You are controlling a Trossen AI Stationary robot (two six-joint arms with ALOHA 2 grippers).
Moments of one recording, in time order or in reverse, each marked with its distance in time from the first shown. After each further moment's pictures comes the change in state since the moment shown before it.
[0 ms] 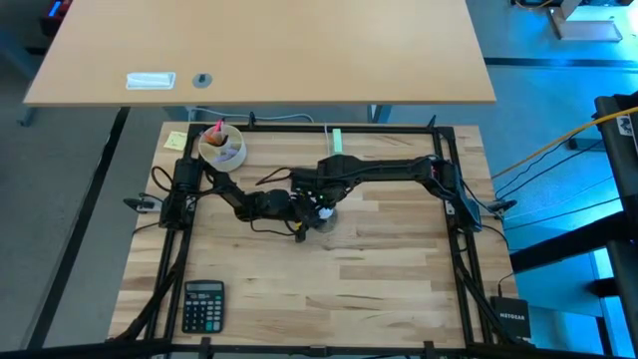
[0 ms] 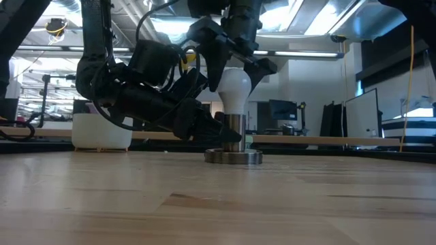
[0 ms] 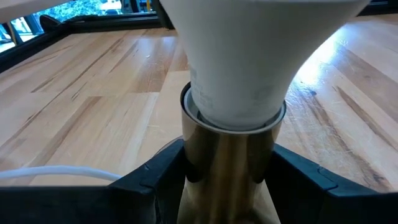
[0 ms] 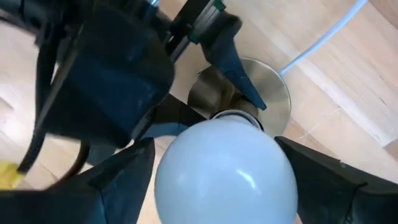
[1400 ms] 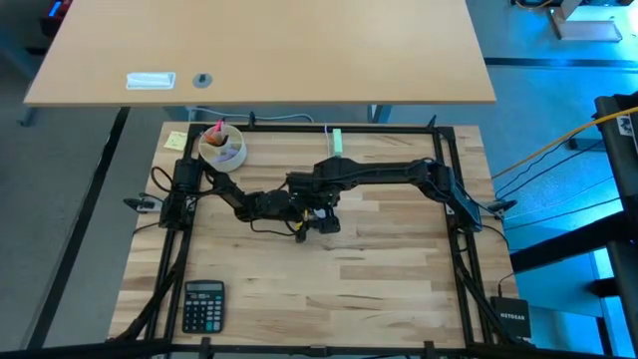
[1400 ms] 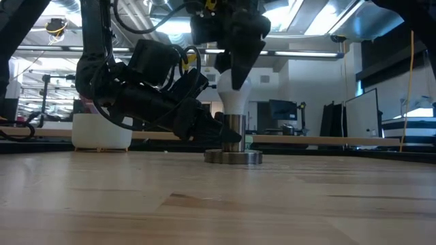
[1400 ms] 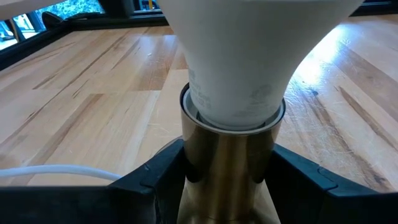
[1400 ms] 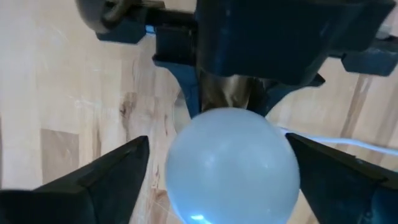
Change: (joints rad) left arm -0.014 0.000 0.001 -0.016 -0.009 -0.011; right arm 0.021 0.052 0.105 -0.114 0.038 -0.994
